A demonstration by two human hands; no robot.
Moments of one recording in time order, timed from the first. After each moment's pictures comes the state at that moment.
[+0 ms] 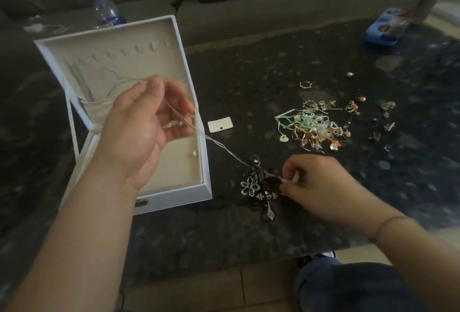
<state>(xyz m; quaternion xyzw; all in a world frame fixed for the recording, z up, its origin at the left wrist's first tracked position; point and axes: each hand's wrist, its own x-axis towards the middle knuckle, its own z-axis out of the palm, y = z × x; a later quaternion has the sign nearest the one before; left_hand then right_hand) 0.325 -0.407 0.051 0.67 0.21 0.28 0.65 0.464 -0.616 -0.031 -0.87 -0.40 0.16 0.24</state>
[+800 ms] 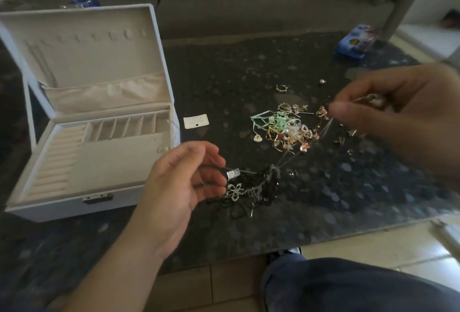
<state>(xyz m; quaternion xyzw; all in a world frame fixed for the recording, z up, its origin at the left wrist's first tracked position) 0.319 -0.488 -0.005 0.55 0.23 0.21 0.77 0.495 -0.674 0.084 -0.78 -0.44 0.06 0.45</state>
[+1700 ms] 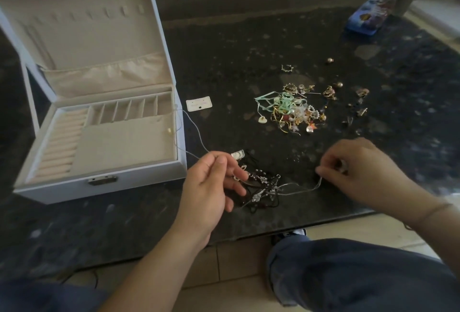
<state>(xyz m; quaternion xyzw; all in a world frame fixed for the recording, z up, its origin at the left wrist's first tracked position) 0.327 -0.515 -0.056 0.62 0.32 0.18 0.70 0.502 -0.698 -0.037 -0.91 -0.38 0.11 0.12</state>
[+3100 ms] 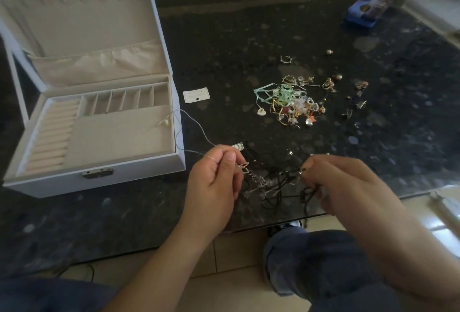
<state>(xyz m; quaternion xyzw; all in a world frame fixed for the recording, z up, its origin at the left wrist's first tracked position) 0.326 -0.519 -0.069 0.71 0.23 0.23 0.62 0.404 -0.668 0.018 -0.80 -0.10 0.29 0.51</state>
